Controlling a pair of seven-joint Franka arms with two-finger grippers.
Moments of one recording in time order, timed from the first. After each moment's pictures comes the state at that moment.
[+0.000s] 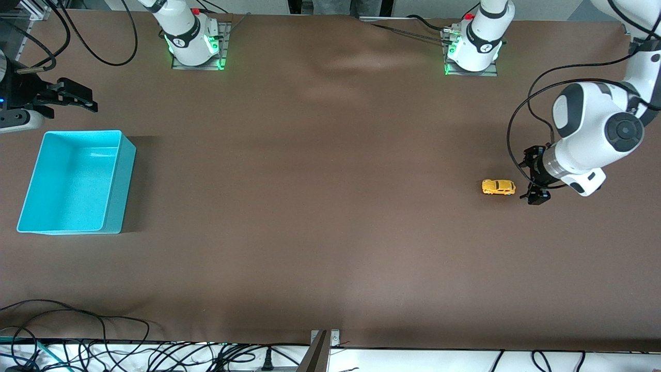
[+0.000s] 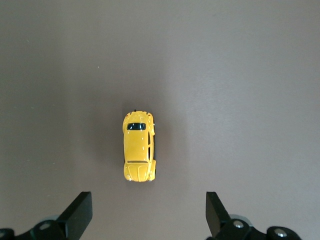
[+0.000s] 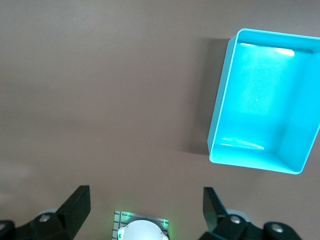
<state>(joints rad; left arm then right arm) 0.11 0.21 -0.08 -2.14 0.02 2.31 -1.56 0.02 0.02 -0.04 -1.59 0.02 1.44 -0.17</state>
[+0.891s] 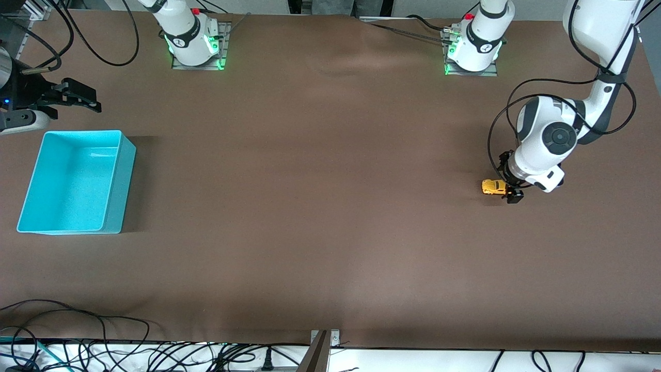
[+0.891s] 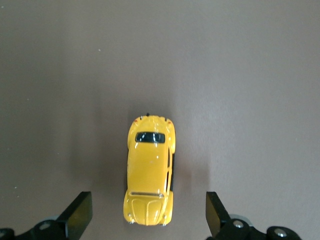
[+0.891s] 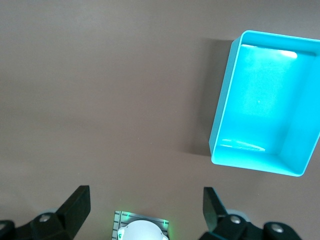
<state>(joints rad) 0.10 0.33 -0.11 -2.25 0.27 2.53 -1.82 0.03 0.02 -0.03 -1.59 0.02 1.44 -0.17</state>
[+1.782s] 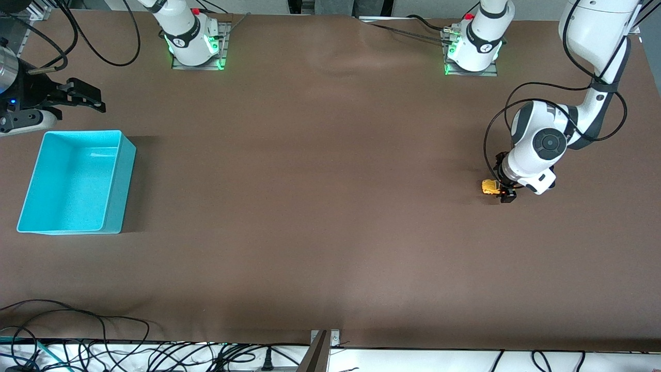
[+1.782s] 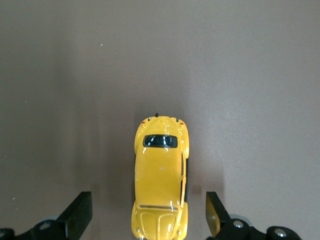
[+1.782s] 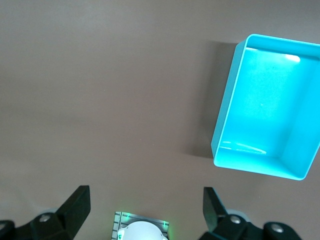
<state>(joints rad) 0.11 0.38 -0.11 -2.25 0.28 2.53 -1.81 0.05 0.02 -0.03 -1.59 0.02 1.45 -0.17</state>
